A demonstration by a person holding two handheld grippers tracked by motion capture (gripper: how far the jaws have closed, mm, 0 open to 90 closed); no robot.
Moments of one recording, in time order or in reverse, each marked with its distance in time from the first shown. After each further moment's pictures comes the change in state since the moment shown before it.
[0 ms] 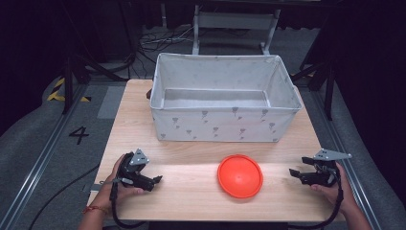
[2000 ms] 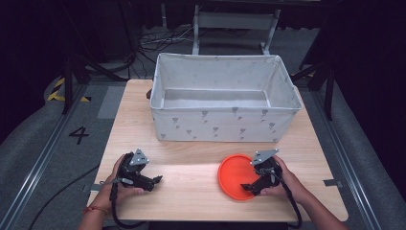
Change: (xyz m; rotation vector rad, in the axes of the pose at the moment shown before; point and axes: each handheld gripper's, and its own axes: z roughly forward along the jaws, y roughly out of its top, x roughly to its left) left arm 0.000 0.000 0.000 0.000 0.005 -0.003; right arm 0.124 0.067 0.089 0.245 0.215 -0.283
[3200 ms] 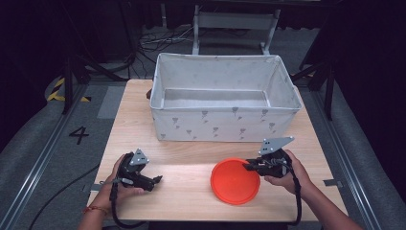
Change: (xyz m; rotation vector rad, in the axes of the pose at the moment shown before) left arm 0.000 0.000 0.000 0.000 0.000 0.001; right arm 0.011 0.040 -0.070 -0.168 0.043 -0.062
